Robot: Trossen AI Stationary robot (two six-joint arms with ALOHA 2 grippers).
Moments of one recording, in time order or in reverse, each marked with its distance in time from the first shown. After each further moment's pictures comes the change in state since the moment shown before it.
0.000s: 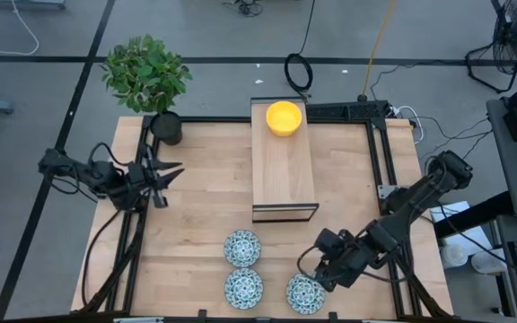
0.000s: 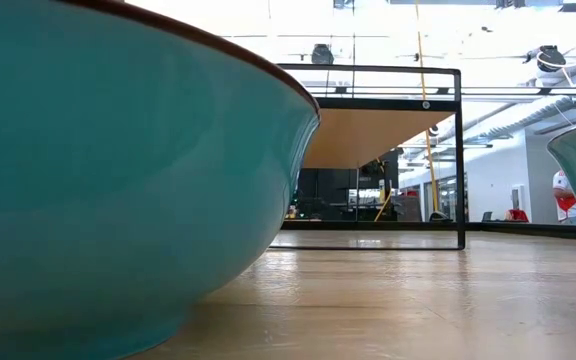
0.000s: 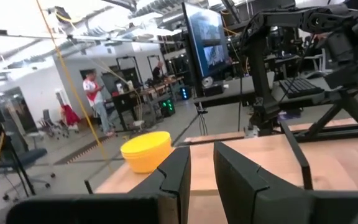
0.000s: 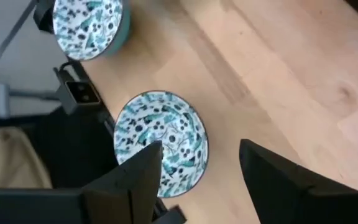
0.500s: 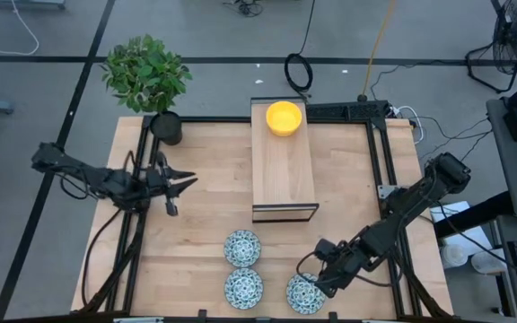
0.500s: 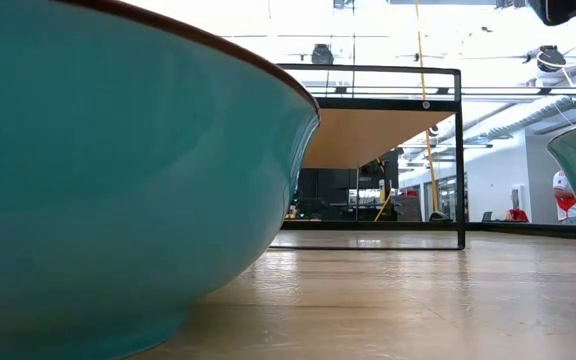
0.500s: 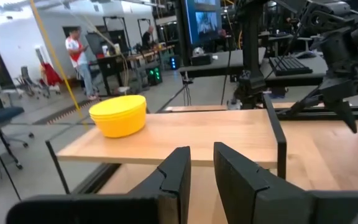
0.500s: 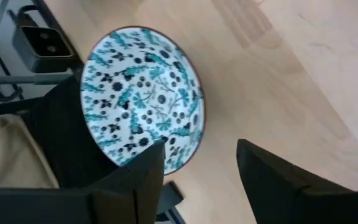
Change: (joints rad) left arm 0.000 0.211 0.000 0.026 0.000 -0.225; right arm 0.009 0.033 -0.216 0.269 -0.184 0.049
